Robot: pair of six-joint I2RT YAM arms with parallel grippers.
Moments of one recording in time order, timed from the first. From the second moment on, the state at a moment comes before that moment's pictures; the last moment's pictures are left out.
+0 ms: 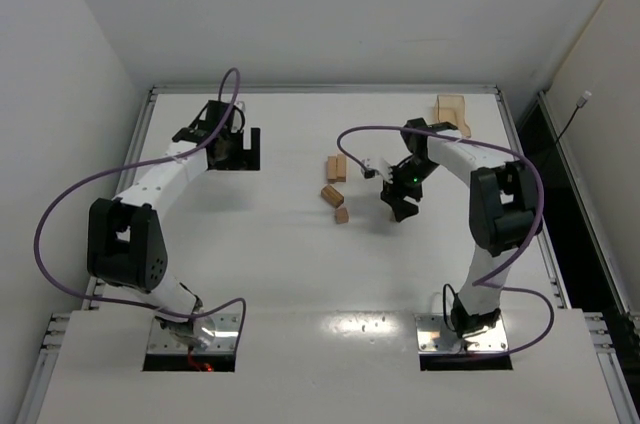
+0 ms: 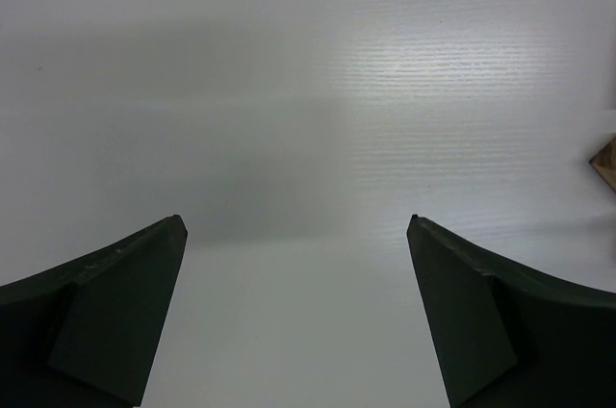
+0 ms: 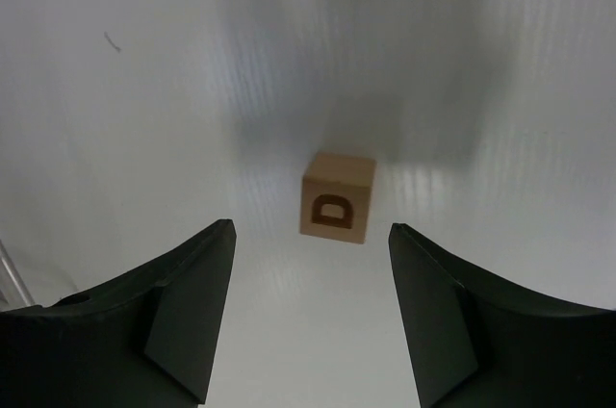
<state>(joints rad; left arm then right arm) -0.20 1.57 1.24 -0.58 -0.09 -0.18 0.22 1.87 1.28 -1.00 -0.45 -1.18</state>
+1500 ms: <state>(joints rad) -0.19 1.65 1.27 -0.59 -0.07 -0.18 0.26 1.93 1.26 -0.87 -0.37 -1.03</state>
